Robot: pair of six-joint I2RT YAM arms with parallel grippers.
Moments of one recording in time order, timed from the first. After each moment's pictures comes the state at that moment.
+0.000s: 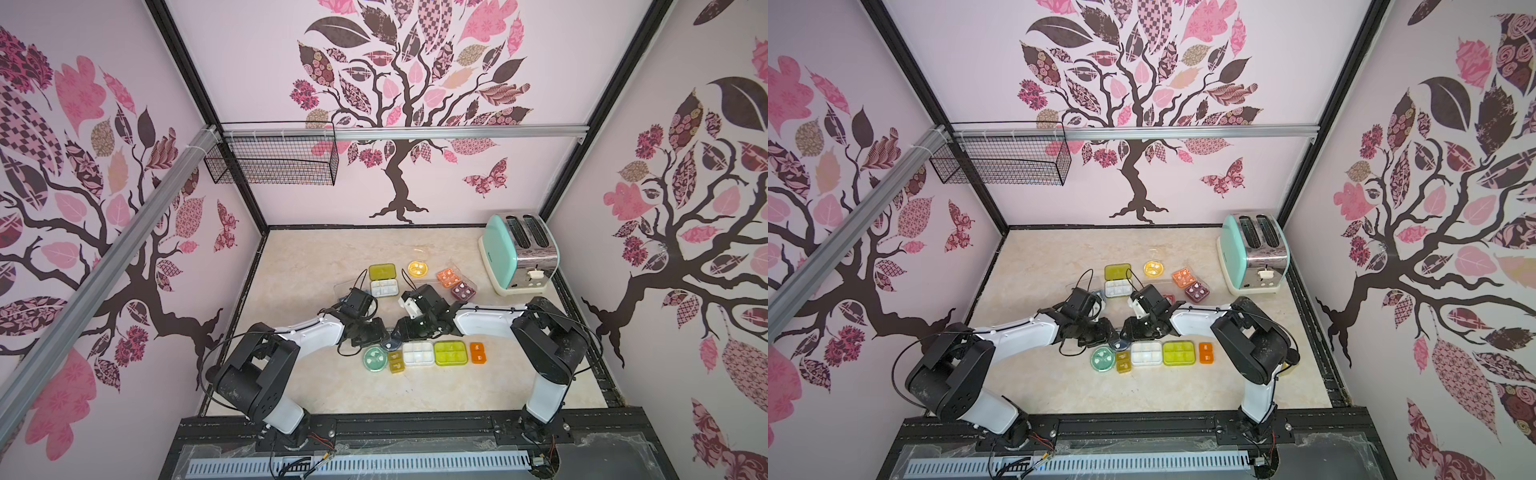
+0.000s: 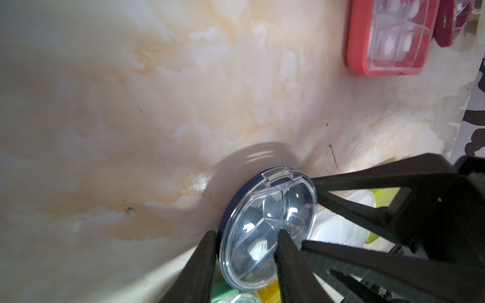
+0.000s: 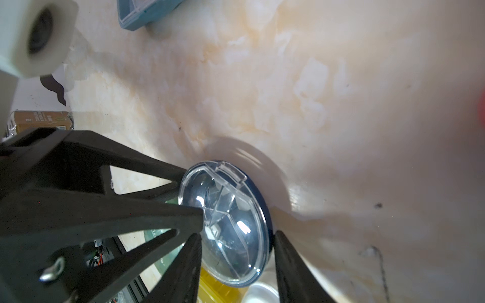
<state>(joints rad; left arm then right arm) -0.55 1.56 0.74 -0.28 0.35 -0.66 0.76 1.82 0.97 -0.10 -0.42 0.62</state>
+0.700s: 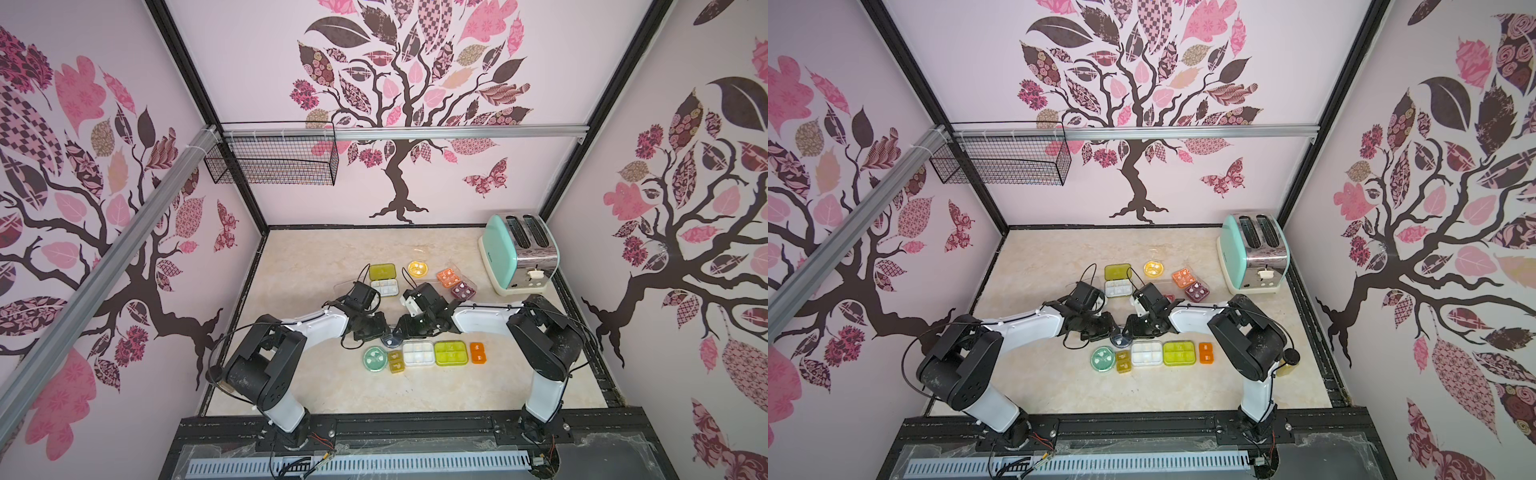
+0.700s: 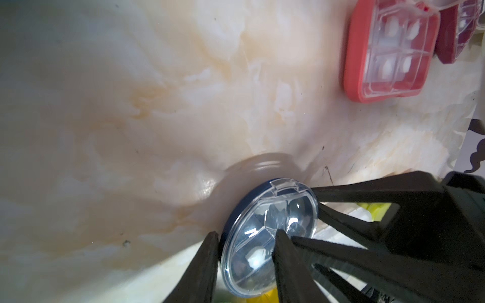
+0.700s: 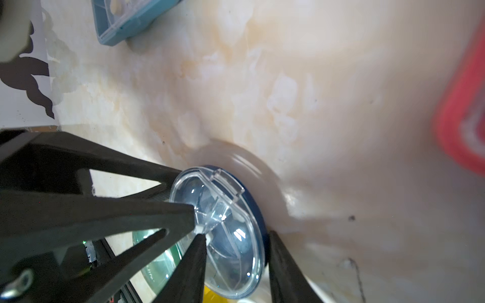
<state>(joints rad) -0.53 1.64 0.84 -0.32 0.34 -0.65 0.75 1.86 1.01 -0.12 -0.40 0.65</state>
